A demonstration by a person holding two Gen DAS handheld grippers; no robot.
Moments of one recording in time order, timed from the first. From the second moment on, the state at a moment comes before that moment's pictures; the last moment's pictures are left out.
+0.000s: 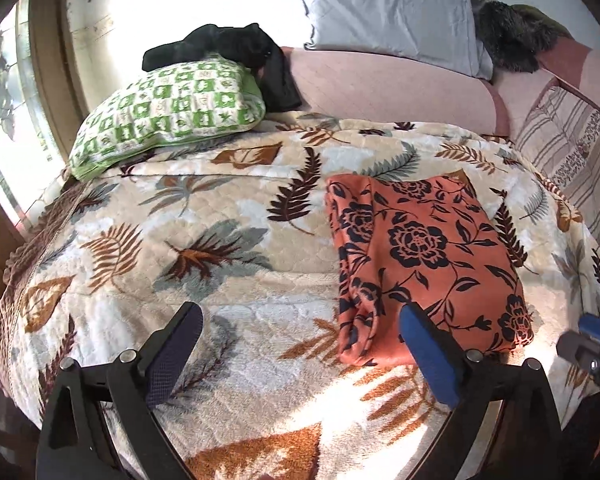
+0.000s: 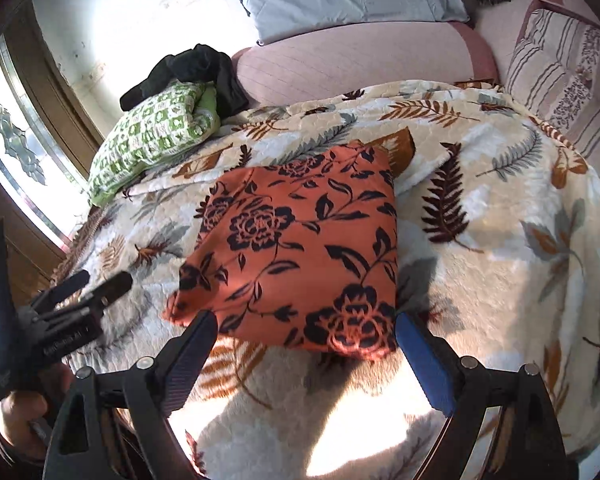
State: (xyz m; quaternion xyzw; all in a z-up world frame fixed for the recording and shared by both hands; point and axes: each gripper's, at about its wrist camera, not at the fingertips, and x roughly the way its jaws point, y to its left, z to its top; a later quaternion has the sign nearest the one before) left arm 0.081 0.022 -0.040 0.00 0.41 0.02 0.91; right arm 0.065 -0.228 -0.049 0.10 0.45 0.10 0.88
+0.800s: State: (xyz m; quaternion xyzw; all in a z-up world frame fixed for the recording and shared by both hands) left arm 0.062 -0.029 -0.008 0.01 0.42 -0.02 0.91; right arm 0.046 -0.224 -0.026 0.02 0.43 0.01 0.90
